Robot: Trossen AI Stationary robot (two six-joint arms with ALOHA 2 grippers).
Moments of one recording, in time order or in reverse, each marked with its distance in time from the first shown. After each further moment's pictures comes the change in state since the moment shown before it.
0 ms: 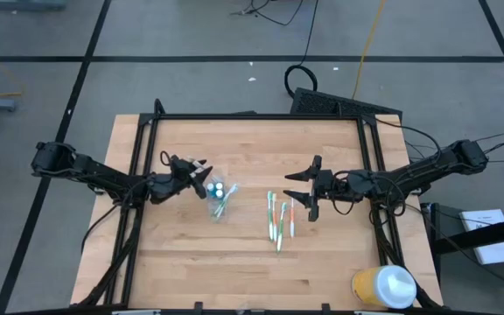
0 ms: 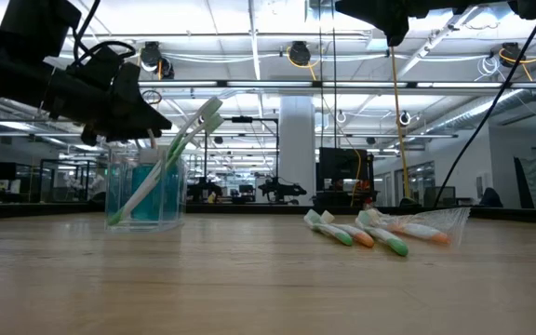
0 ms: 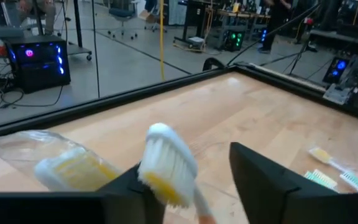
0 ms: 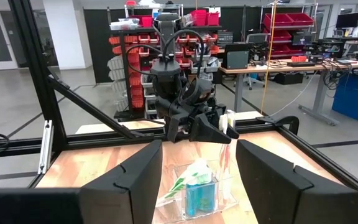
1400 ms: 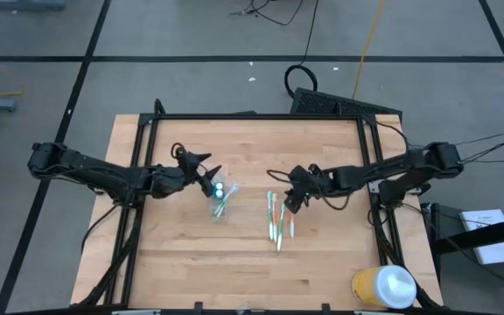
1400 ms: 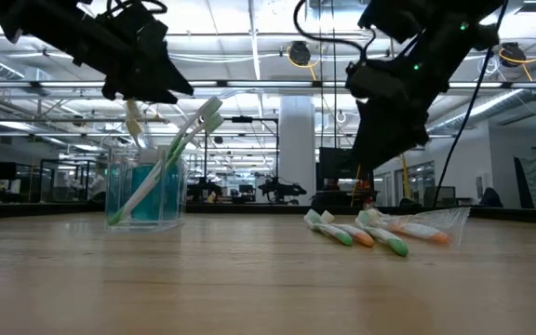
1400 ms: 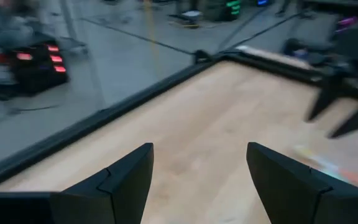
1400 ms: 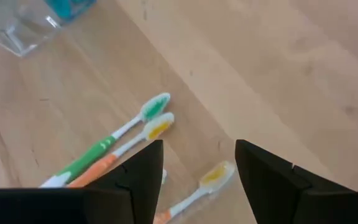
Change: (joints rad) left arm -0.002 -0.078 0.350 -0.582 0.031 0.028; right arm -0.173 0.344 0.208 -0.834 -0.071 0.596
